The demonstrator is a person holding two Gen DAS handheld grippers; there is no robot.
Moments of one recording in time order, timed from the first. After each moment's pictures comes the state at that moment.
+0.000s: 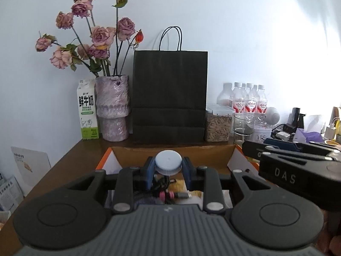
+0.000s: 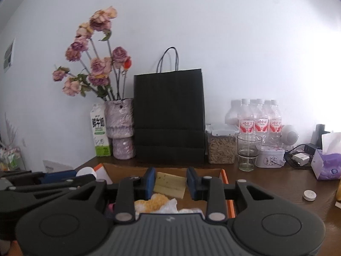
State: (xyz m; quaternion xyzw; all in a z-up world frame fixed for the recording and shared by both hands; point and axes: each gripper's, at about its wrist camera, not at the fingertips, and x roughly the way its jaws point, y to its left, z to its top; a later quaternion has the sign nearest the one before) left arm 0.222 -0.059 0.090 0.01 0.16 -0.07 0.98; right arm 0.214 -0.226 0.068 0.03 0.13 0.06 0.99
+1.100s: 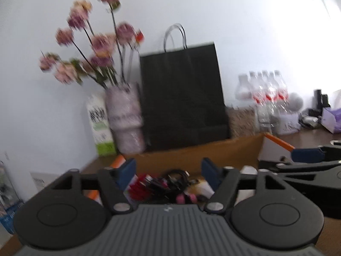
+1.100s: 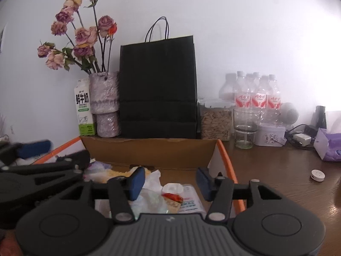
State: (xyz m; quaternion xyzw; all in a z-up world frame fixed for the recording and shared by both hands) left arm 0.242 -0.075 0.036 0.09 0.09 0.00 0.99; right arm 0.245 -0.230 0.008 0.03 0.17 0.04 0.99
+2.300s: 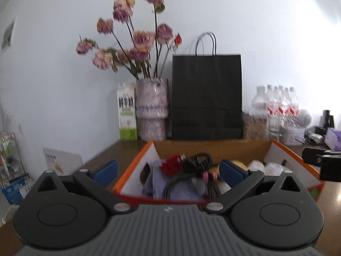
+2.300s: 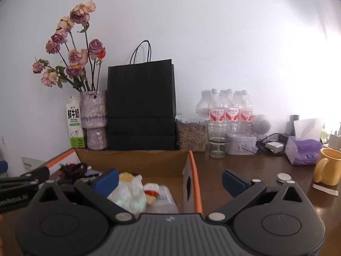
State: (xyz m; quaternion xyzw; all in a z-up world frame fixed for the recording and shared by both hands) left arm 0.181 -0.031 0.045 0.01 0.13 0.02 0.99; right arm 0.172 -0.254 0.029 0.02 0.14 -0.01 0.99
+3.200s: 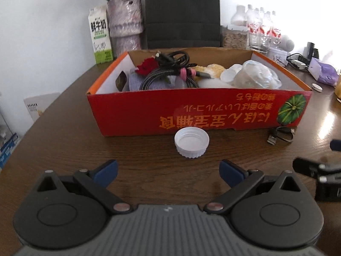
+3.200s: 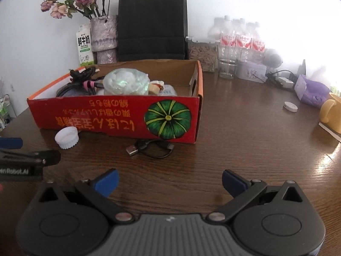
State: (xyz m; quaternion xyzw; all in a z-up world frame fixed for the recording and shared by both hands) left arm 0.181 -0.037 -0.005 0.04 0.34 -0.03 0.94; right arm 0.150 -0.260 -0.036 0.00 0.33 0.03 0.94
